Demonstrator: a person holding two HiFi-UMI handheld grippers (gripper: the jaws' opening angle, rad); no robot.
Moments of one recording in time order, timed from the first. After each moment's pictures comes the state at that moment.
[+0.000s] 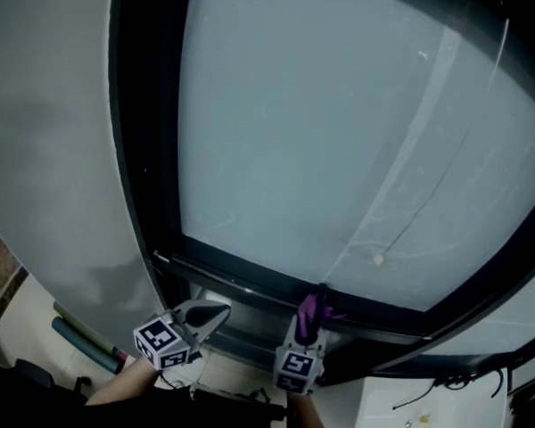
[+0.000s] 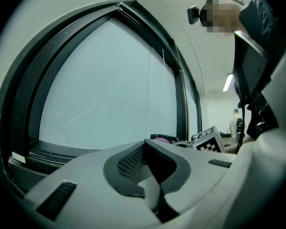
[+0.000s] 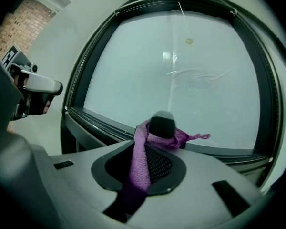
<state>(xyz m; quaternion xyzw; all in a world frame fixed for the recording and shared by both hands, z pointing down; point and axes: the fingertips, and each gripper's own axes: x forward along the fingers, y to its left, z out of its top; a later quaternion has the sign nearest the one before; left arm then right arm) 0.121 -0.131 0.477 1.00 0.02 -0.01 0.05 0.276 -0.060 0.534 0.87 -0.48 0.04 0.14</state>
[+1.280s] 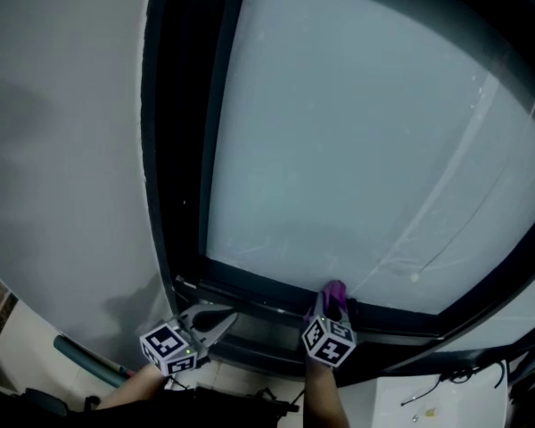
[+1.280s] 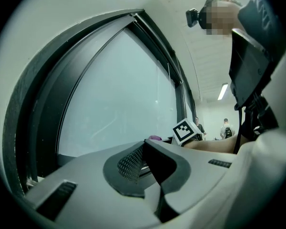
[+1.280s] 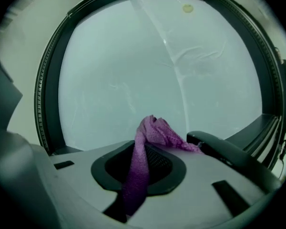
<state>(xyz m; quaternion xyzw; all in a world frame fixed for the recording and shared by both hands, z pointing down) 0.078 -0.200 0.461 1.00 0.05 -0.05 0.06 0.304 -0.139 0.492 0.89 -0.43 0.14 -0.01</state>
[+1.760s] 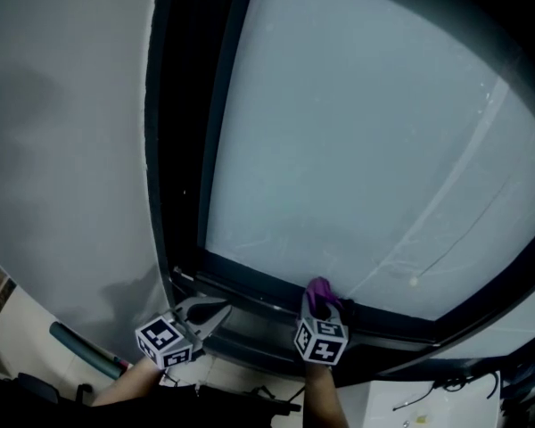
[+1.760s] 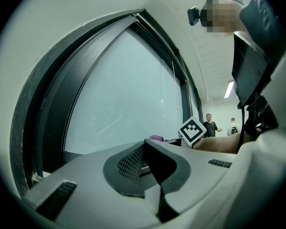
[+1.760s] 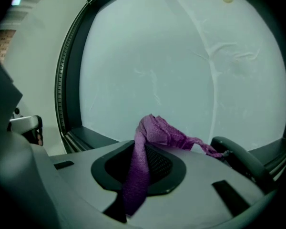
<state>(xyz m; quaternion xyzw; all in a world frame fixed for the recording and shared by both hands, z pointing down) 0.078 -0.208 0.469 1.00 0.01 -0.05 0.07 0.276 -0.159 0.504 0.84 -0.52 0.15 0.10</state>
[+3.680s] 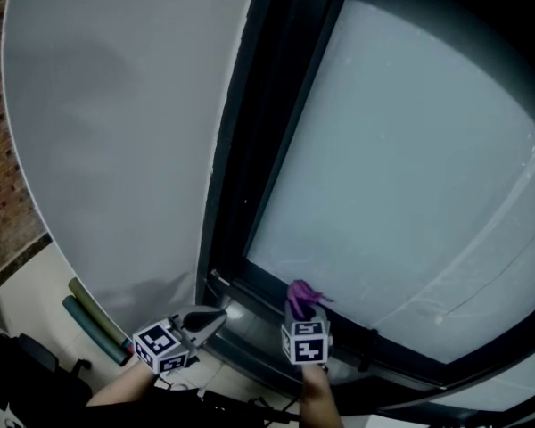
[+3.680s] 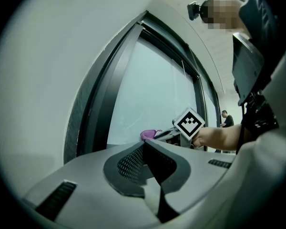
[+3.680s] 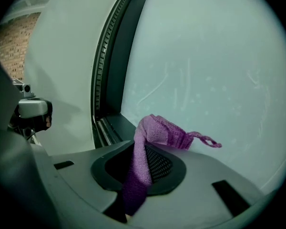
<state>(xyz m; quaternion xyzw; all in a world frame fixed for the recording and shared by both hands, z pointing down) 0.006 -0.233 0.491 0.99 -0.10 -0.03 0.07 0.181 -0.250 0.517 0.71 -0.64 0.11 0.27</state>
